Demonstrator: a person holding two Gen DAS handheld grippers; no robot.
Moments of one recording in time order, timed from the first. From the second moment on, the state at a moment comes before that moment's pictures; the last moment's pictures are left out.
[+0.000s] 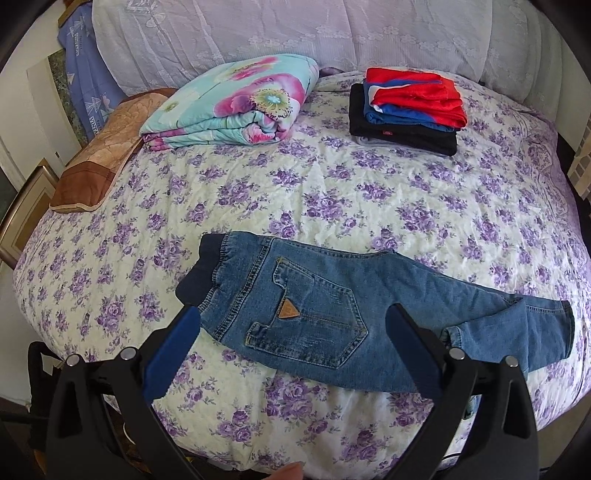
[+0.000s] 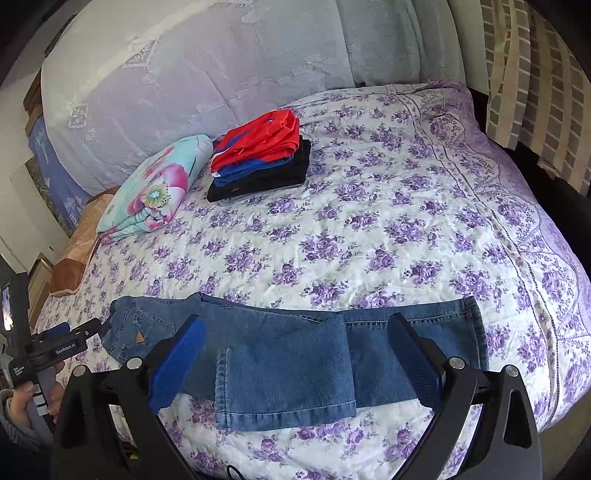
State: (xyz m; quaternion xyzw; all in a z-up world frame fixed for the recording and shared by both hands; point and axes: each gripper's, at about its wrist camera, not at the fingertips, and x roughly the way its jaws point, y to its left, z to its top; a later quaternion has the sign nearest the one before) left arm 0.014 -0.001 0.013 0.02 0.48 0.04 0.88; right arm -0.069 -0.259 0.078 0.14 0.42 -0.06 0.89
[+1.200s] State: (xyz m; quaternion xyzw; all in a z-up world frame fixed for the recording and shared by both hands) left arm 0.023 -0.005 0.016 0.01 0.47 0.04 0.88; right arm -0.061 -0.259 0.077 0.15 0.42 -0.06 0.90
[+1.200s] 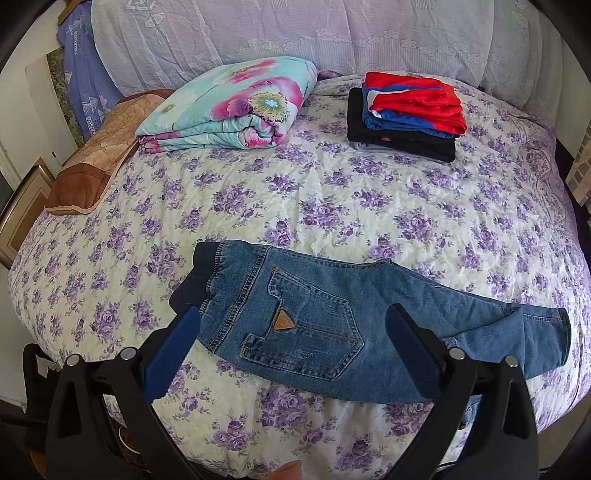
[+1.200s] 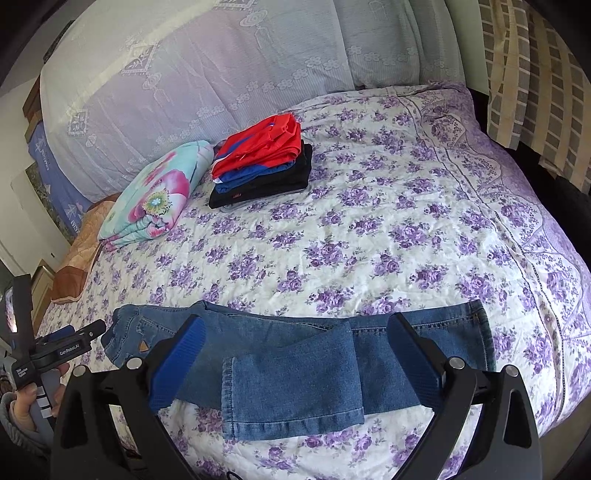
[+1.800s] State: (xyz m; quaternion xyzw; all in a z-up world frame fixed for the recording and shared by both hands) left arm 0.027 -0.011 0.014 0.02 0.48 0.03 0.88; right arm -0.064 -0.258 0.076 0.15 0.41 -0.07 0.89
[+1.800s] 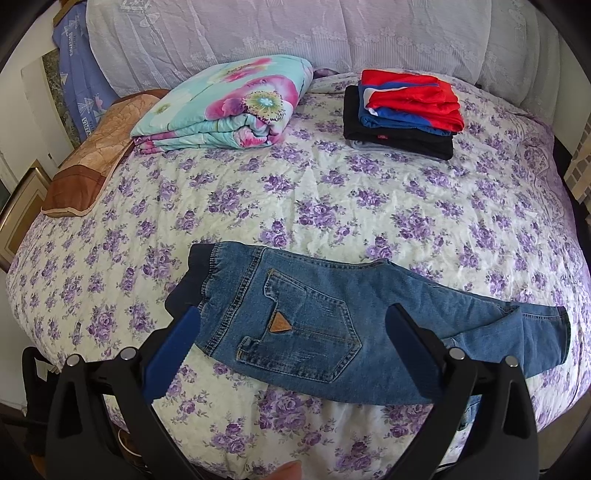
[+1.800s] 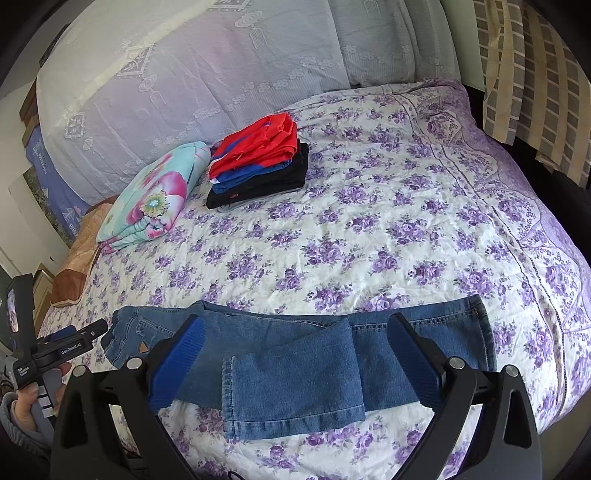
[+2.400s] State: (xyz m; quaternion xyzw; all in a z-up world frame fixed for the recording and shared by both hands) left arm 0.024 0.064 -0.074 -0.07 0.58 0.07 0.81; right arm -0.103 -0.194 -0.009 -0.14 0.44 0.04 0.88
